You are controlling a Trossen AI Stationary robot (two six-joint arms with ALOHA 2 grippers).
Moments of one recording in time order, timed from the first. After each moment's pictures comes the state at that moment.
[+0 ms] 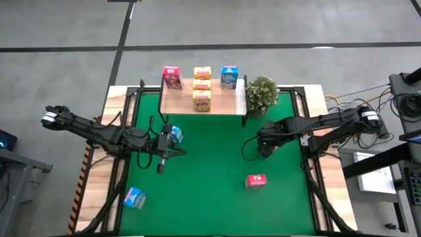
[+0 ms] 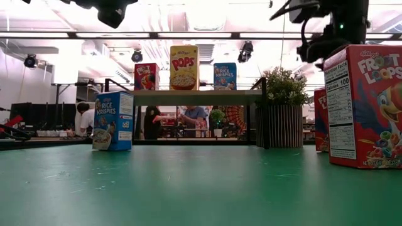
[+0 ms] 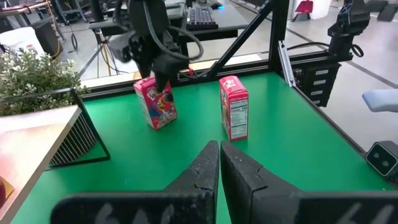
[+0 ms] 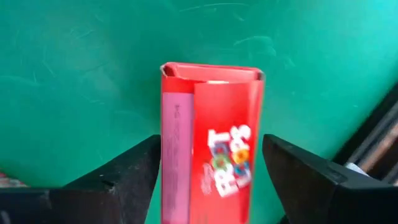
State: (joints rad) left arm -0.27 0.92 0.64 0.02 -0.17 0.05; right arm 0.05 1.28 0.95 -1.19 0.16 0.95
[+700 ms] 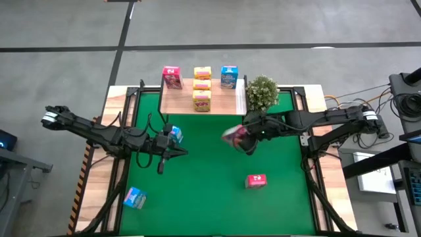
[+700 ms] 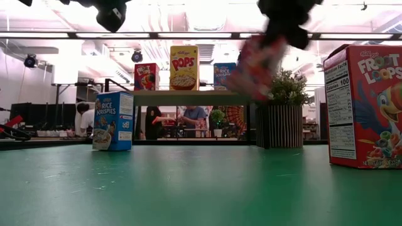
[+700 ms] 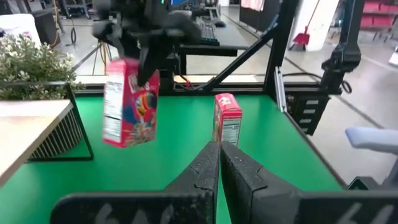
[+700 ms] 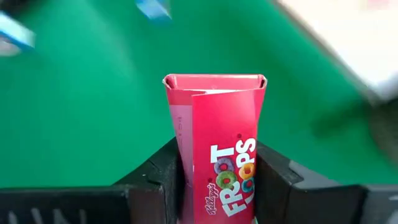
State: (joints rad) left arm -0.27 0.92 0.61 0.12 -0.17 -0.09; right arm 0.05 1.30 1.16 -0.74 0.19 0.60
